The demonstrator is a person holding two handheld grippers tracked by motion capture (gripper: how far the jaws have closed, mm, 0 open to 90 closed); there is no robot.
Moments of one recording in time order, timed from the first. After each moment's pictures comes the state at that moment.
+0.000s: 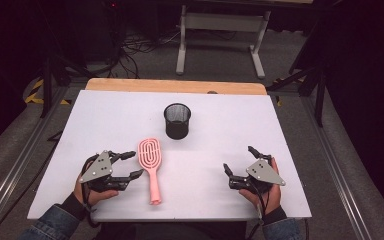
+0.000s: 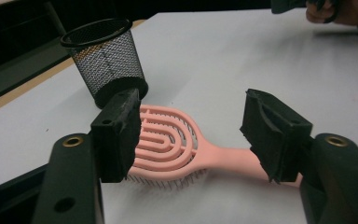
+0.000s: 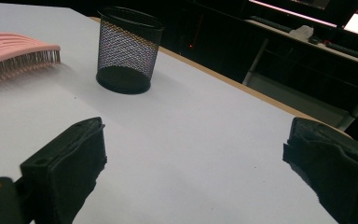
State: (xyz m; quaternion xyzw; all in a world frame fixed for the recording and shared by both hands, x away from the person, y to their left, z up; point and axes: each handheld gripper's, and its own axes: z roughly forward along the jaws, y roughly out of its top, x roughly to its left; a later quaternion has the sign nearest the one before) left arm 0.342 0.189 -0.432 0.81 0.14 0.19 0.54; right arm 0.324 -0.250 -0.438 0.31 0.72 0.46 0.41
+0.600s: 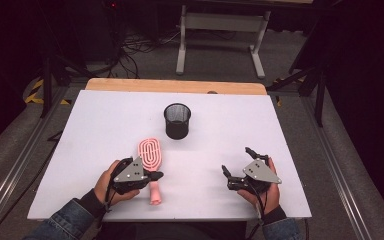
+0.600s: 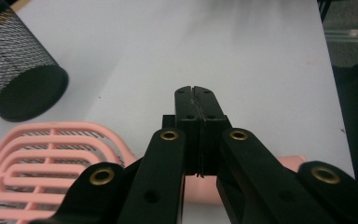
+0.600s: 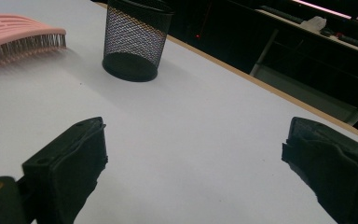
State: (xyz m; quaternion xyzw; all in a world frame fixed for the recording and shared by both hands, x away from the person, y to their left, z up) left arm 0.346 0.129 -0.435 0.89 0.06 0.12 0.43; right arm 0.327 -0.247 -0.442 0.31 0.74 0.45 0.40
